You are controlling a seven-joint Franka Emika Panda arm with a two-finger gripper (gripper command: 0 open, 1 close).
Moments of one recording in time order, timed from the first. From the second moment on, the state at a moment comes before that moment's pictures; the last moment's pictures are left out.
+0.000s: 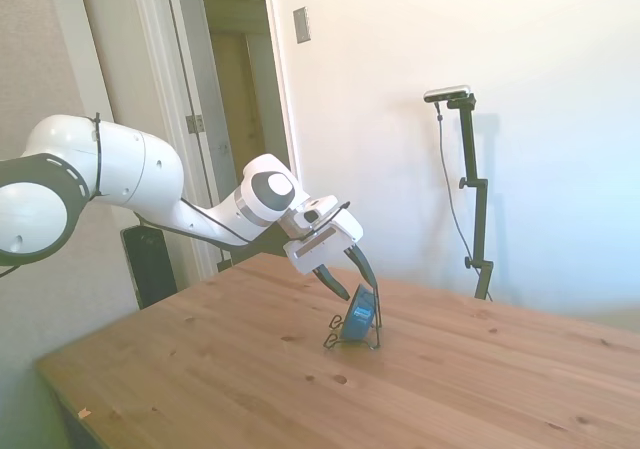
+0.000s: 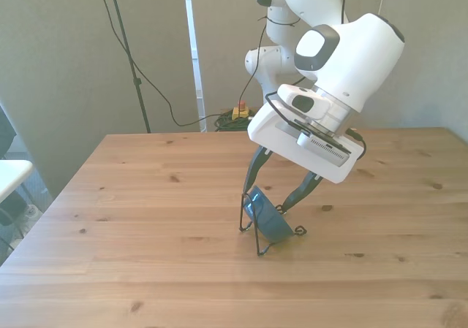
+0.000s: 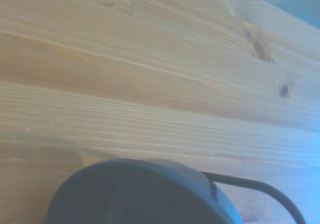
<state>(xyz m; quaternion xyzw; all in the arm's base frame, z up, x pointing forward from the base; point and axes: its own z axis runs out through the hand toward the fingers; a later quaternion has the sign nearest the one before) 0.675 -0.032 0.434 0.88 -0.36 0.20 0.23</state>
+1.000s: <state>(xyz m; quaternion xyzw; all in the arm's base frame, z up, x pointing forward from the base) 0.675 -0.026 0.426 0.88 -0.36 0.20 0.24</state>
